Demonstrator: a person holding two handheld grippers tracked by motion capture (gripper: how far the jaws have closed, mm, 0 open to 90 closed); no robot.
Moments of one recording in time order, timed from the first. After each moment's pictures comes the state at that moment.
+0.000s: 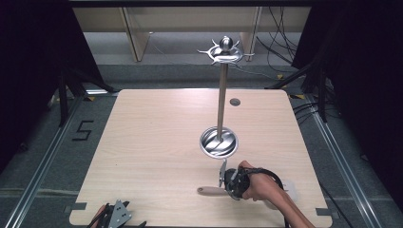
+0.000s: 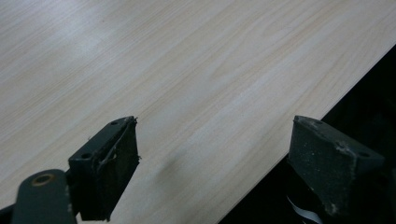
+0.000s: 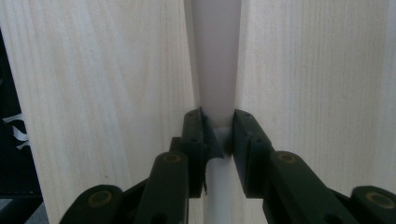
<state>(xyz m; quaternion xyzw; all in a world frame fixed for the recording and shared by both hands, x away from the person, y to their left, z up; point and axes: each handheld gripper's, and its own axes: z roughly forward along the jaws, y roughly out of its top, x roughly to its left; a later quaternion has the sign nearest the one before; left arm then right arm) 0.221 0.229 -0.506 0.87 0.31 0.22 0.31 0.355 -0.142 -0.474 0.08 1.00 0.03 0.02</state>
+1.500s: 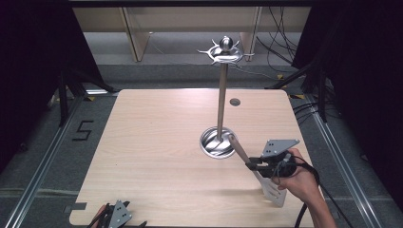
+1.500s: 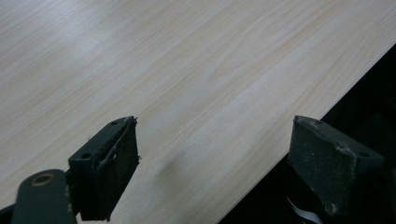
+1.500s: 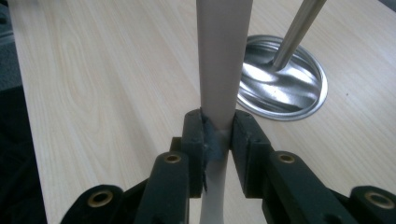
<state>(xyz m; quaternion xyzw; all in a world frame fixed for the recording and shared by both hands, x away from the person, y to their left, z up) 0.221 0.228 -0.507 0.87 0.32 0.22 0.31 0.350 -0.243 -0.397 0.23 0.89 0.37 0.13</state>
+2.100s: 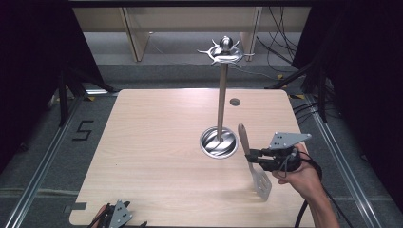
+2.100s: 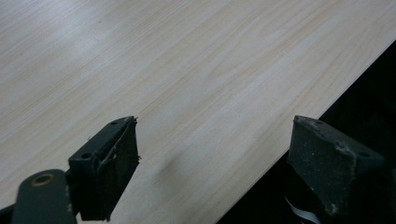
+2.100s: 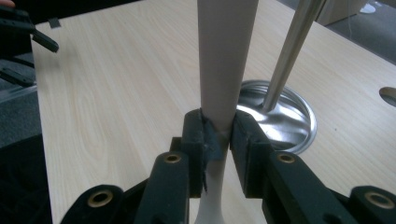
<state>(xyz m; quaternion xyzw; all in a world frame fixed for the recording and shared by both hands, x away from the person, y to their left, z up) 0.220 0.227 -0.507 0.87 0.32 0.22 0.31 0.352 -0.248 -0.380 0.24 0.86 0.44 0.12</state>
